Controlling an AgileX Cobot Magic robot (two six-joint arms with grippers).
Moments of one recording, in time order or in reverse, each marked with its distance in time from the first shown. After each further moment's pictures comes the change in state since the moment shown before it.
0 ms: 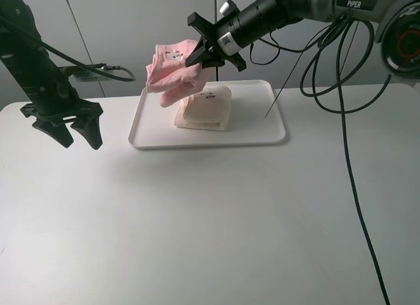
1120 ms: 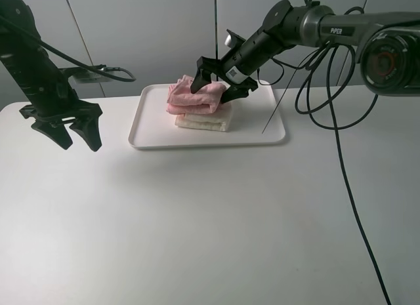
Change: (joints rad) left arm 0.000 0.000 0.000 -0.002 0.023 0.000; right arm -0.004 0.083 -0.002 -0.238 -0.082 -0.009
